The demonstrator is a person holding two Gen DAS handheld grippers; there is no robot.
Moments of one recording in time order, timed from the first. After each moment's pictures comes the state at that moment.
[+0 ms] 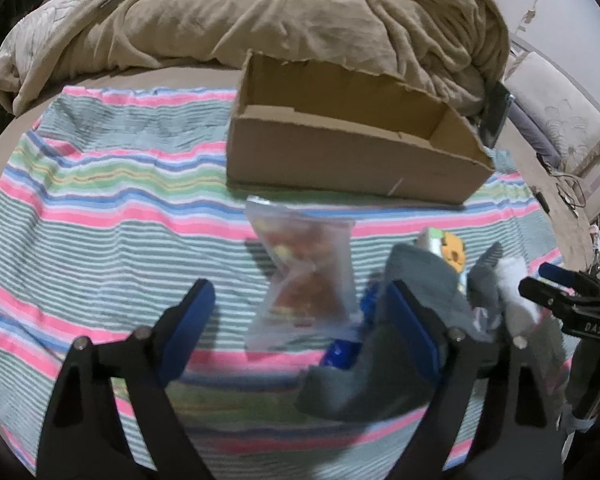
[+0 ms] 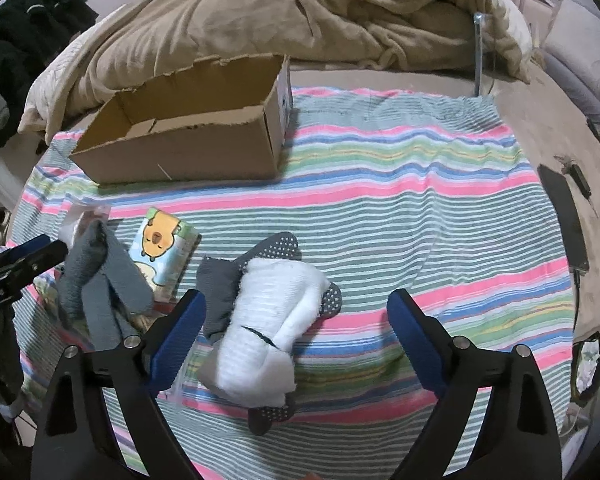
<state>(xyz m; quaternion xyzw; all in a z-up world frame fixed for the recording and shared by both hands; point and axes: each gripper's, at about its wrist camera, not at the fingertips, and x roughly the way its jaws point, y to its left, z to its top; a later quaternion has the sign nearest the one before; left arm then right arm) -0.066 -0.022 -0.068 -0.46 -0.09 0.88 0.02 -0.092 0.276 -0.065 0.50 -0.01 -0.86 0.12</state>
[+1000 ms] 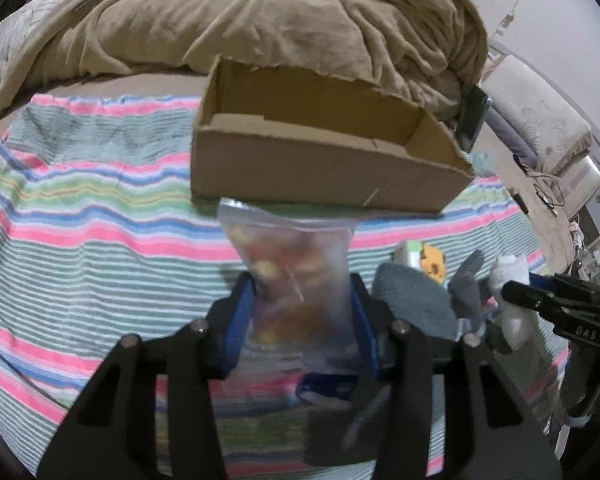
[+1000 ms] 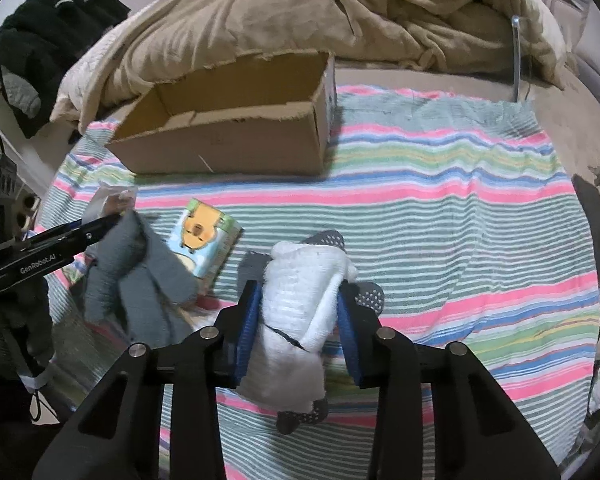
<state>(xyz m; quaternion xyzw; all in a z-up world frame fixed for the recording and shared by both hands) -0.075 -0.018 -0.066 -0.45 -0.10 0.89 0.07 -0.087 0.269 -0.048 0.49 -0.01 -0.85 0.19</state>
